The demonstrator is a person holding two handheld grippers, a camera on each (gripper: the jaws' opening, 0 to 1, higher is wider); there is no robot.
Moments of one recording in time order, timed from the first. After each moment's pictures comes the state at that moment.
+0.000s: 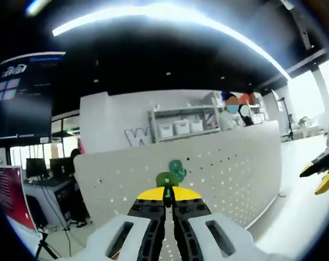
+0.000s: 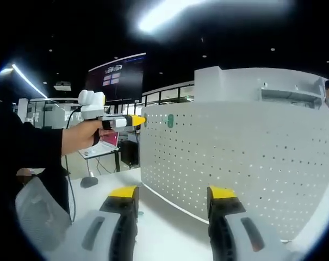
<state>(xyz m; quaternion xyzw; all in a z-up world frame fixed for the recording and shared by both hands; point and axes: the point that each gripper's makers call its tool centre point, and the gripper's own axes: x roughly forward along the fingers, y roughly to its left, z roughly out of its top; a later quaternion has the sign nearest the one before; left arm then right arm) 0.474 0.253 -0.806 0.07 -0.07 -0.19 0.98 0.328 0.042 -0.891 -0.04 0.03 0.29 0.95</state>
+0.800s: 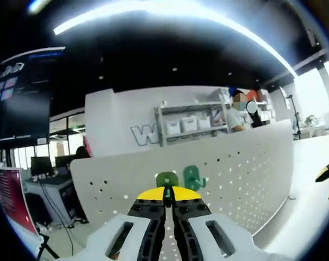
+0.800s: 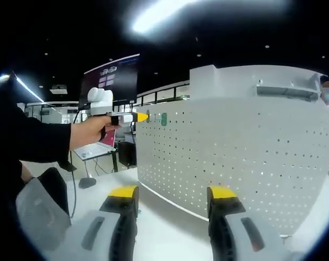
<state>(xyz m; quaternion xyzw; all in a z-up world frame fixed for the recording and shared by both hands) 0.508 0.251 -0.801 0.06 -0.05 -0.17 0.98 0.329 0.027 -0.899 -0.03 0.04 0.28 0.96</state>
